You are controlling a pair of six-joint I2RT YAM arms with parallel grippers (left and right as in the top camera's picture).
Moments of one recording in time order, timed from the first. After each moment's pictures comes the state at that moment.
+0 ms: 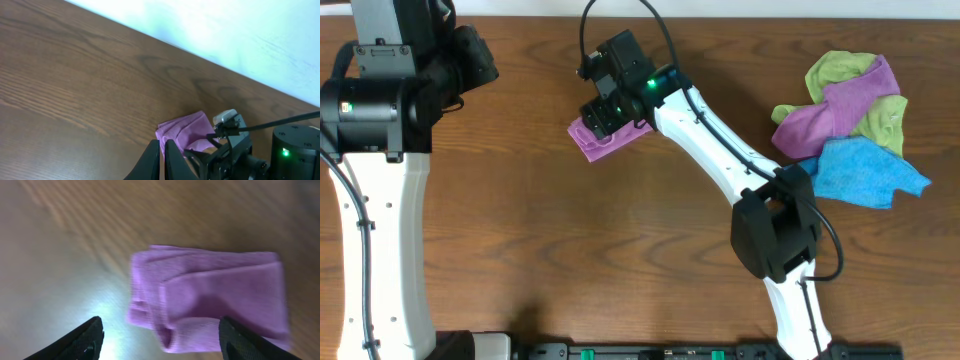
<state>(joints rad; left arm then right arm) 0.00 1.54 1.94 -1.13 0.04 -0.38 0.61 2.25 2.02 -0.78 -0.17 -0.02</state>
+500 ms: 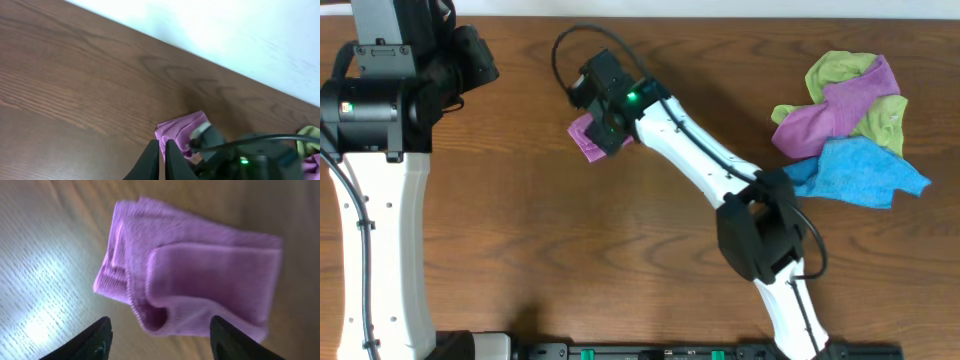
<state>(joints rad) 0.00 1.54 1.94 -1.13 0.05 -0.38 0.67 2.30 2.01 -0.88 0.02 -0.25</state>
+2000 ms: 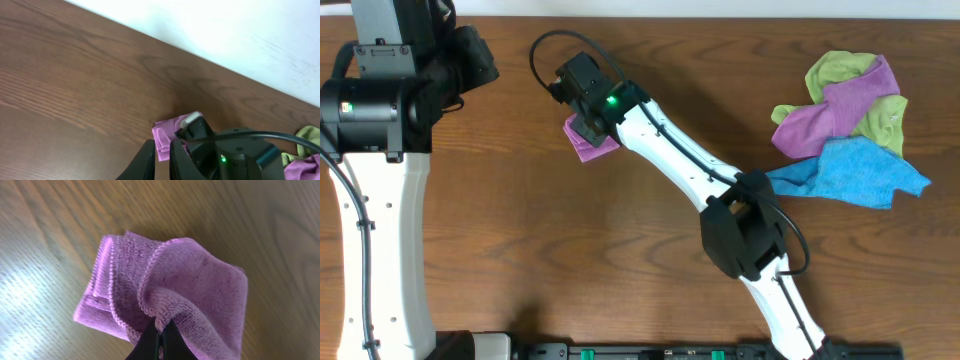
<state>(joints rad) 0.00 1.54 1.94 -1.13 0.05 -0.38 0.72 2.37 2.15 -0.84 0.13 -0.20</state>
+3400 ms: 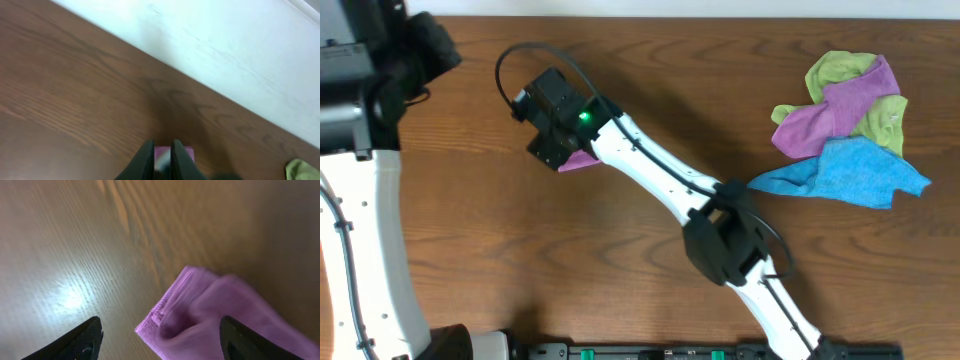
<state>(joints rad) 0.17 1.54 1.94 -1.05 0.15 -0.41 0.81 2.40 2.24 -0.82 -0.09 -0.16</state>
